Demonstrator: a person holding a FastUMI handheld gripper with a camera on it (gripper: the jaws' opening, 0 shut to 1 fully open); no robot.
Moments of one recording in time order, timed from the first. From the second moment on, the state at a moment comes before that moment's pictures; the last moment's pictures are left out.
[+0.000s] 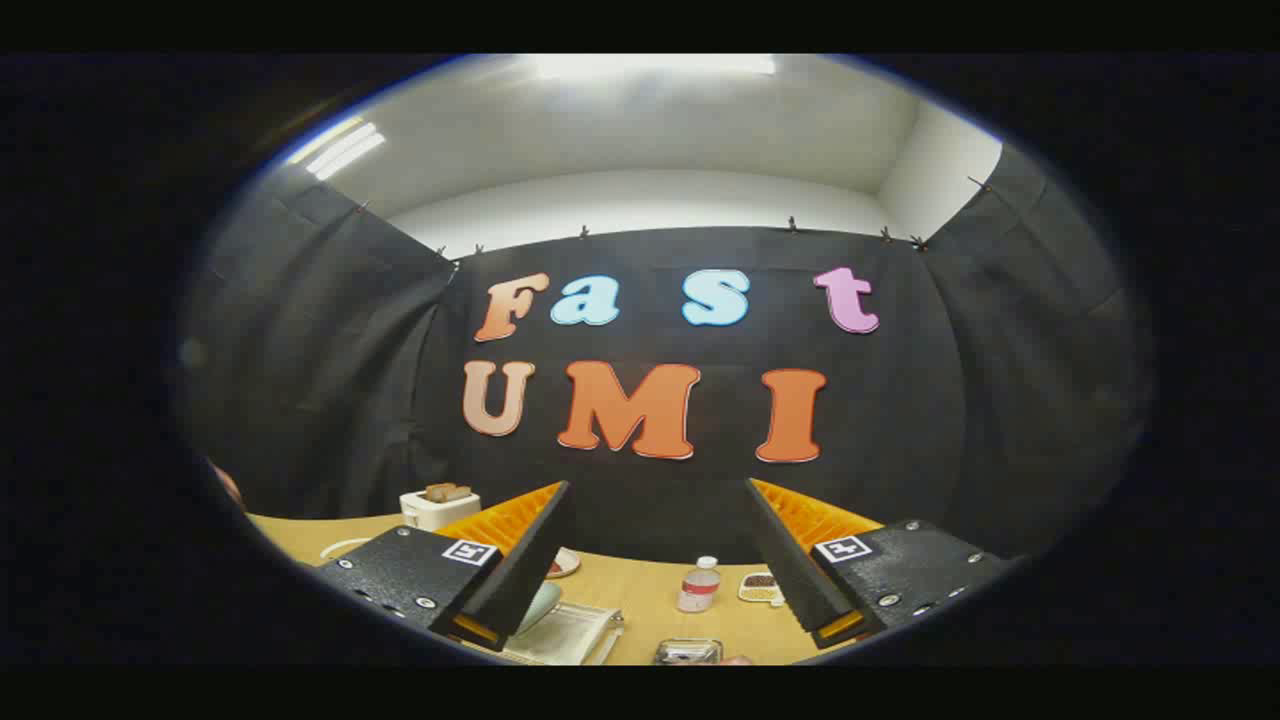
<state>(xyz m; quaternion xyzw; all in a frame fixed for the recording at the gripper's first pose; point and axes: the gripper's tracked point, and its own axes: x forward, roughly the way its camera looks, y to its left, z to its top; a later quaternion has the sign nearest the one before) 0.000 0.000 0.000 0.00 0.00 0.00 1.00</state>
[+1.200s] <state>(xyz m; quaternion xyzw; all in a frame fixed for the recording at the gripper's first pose) 0.031 0.056 -0.008 0.00 0.05 0.04 1.00</state>
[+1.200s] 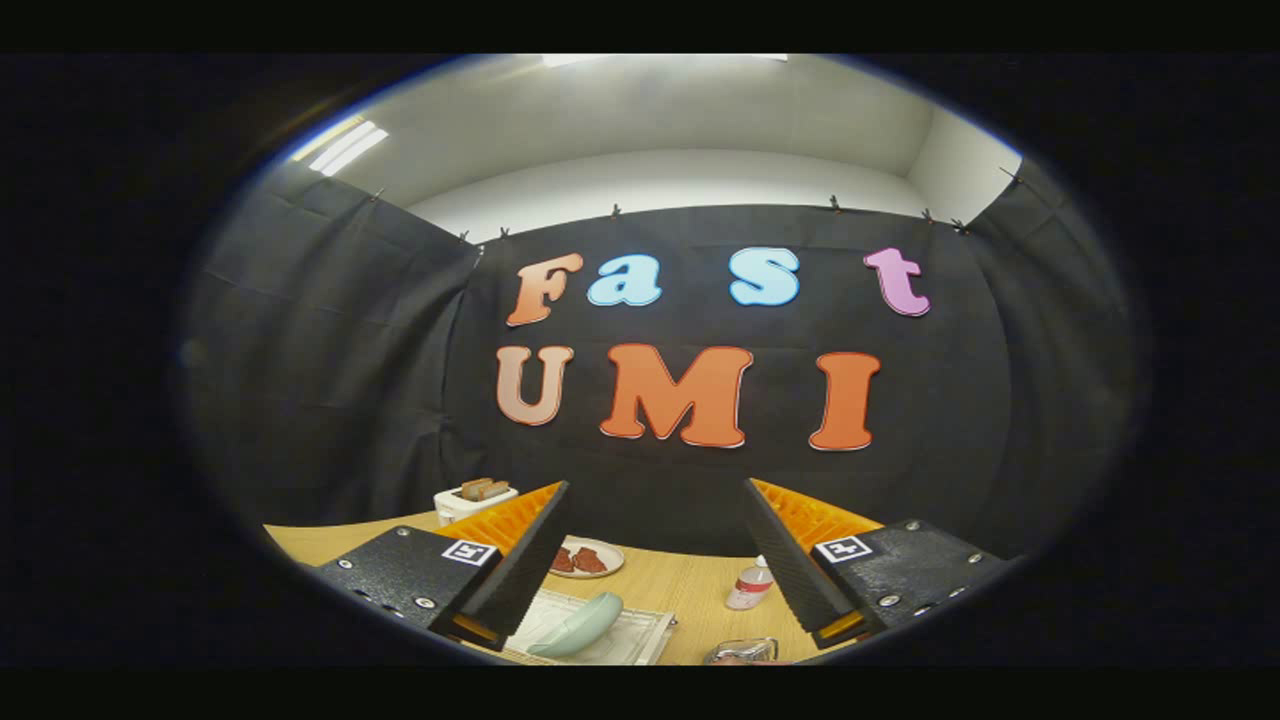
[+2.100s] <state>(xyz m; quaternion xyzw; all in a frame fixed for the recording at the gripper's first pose) 0.037 0.105 -0.161 0.09 0.44 0.10 0.89</state>
